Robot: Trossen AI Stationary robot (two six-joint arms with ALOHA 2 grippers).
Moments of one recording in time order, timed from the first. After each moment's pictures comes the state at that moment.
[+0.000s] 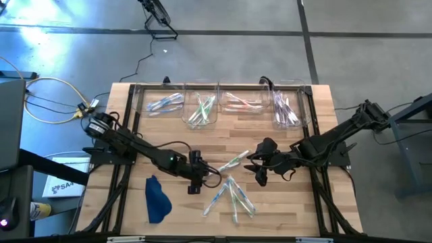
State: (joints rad) left arm -0.37 1.70 0.98 -0.21 -0.26 -0.30; right arm 0.46 1.25 0.90 -0.34 0.44 0.76
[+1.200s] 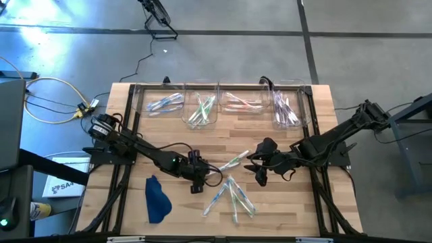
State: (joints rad) left arm -0.37 1.74 0.98 -0.20 -0.32 -0.40; right arm 0.46 1.25 0.90 -0.33 0.44 0.76
